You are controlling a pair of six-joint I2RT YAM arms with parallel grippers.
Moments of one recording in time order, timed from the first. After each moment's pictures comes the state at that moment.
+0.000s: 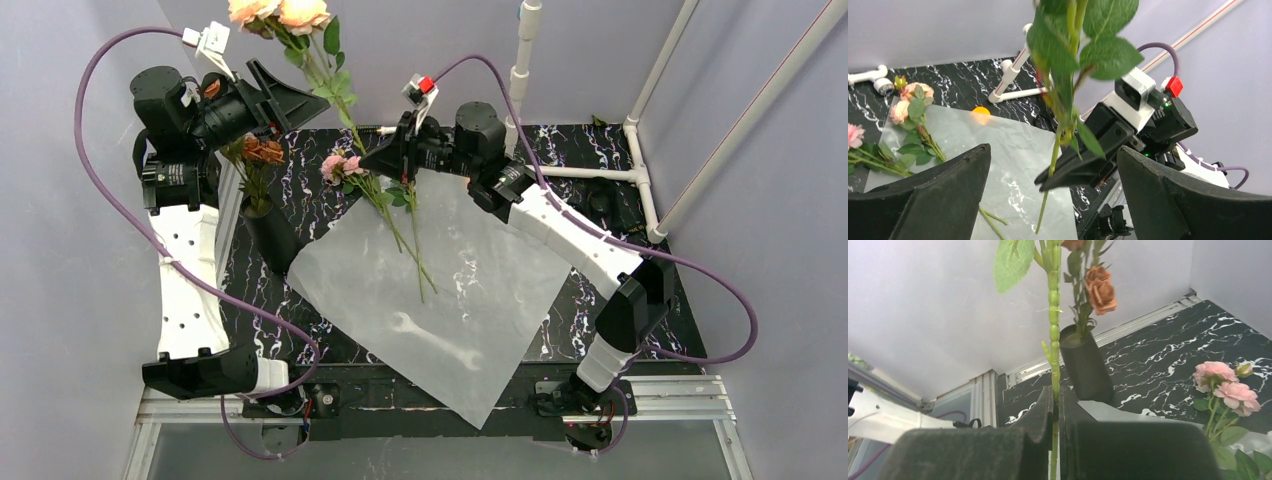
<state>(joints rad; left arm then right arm) 0.13 1.35 1.83 -0.50 0.93 -0.62 0.77 1.69 1.68 0.08 -0.56 0.37</state>
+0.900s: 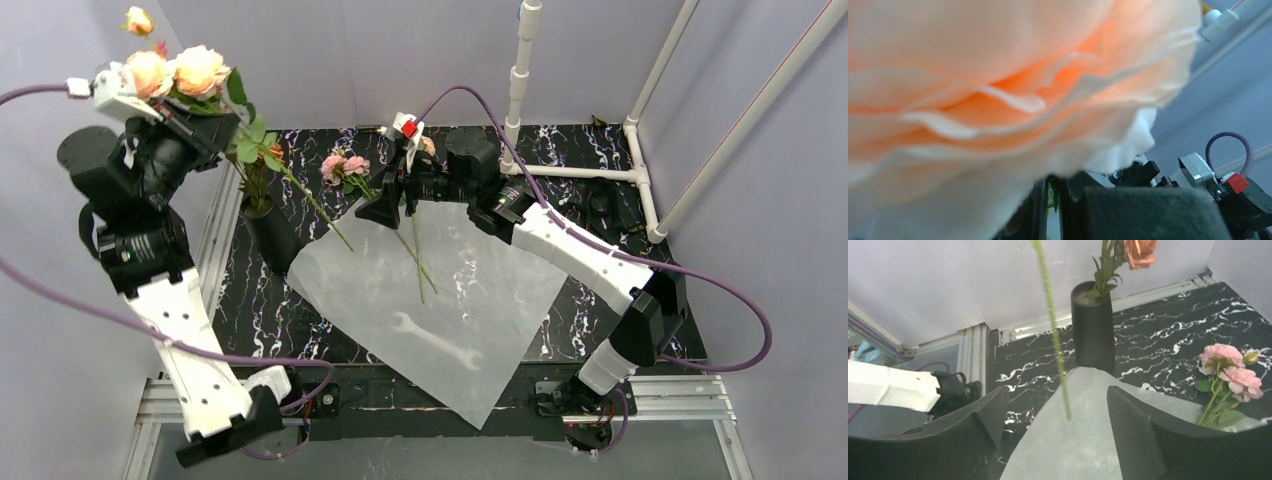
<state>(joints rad) 0.36 1.13 1.76 -0.59 0.69 -0.54 0.86 1.60 1.55 -0.01 -0.58 0.14</state>
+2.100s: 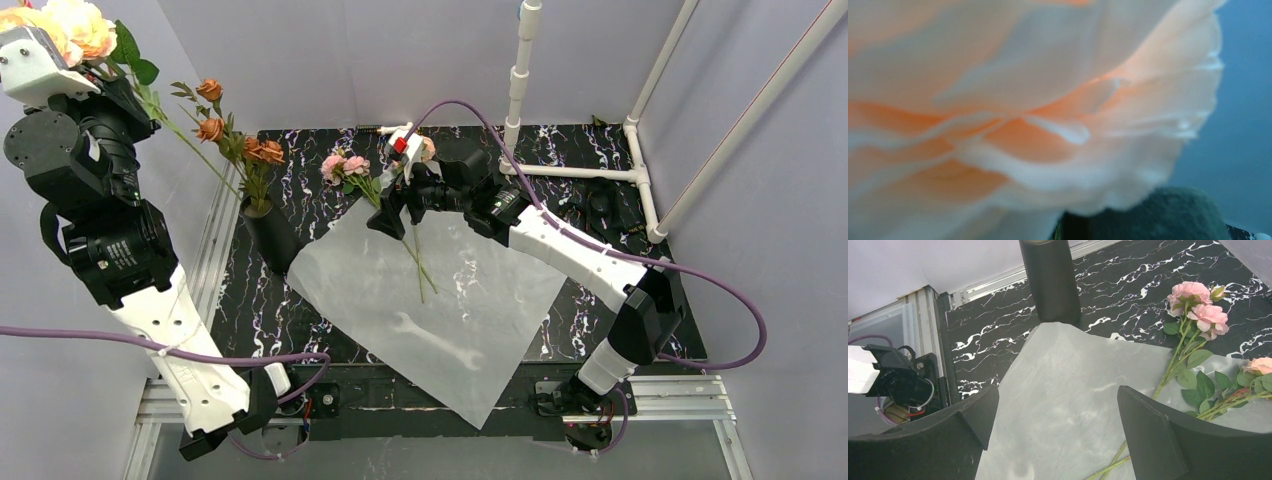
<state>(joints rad) 0.44 1.19 2.09 -0.69 0.09 -0.19 0.86 1.61 1.49 -0.15 -0.43 0.02</state>
